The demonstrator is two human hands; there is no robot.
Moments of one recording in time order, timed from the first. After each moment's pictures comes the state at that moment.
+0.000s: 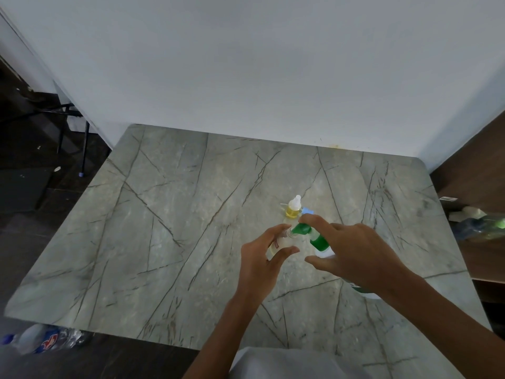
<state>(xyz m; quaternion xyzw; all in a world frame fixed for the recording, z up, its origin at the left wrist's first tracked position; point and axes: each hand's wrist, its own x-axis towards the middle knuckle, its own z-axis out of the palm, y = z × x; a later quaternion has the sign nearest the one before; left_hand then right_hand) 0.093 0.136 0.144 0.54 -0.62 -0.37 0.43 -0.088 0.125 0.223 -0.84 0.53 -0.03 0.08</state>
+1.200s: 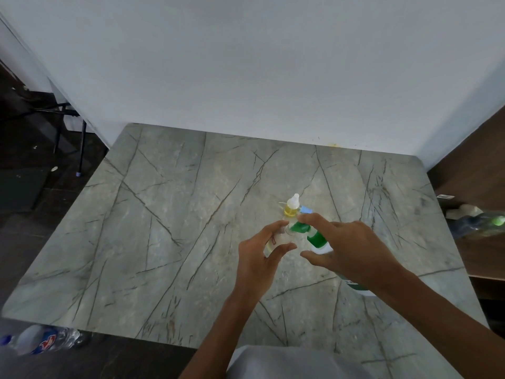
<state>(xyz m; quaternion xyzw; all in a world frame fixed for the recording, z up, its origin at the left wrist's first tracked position) 0.095 0.135 0.145 0.53 -0.62 -0.36 0.45 -0.082 0.128 0.226 -0.84 0.53 -0.08 0.07</state>
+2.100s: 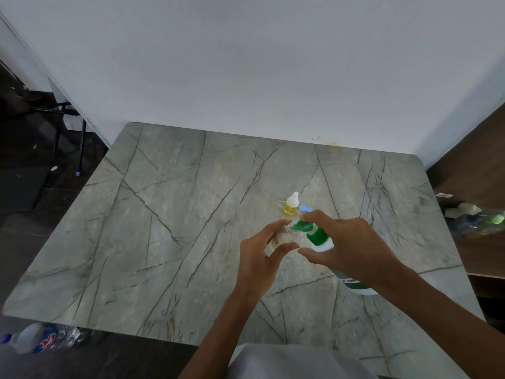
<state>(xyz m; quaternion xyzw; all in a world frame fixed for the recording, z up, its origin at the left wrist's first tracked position) 0.093 0.139 0.148 0.52 -0.62 -0.38 0.45 -0.082 0.131 0.224 -0.83 0.52 -0.16 0.08</state>
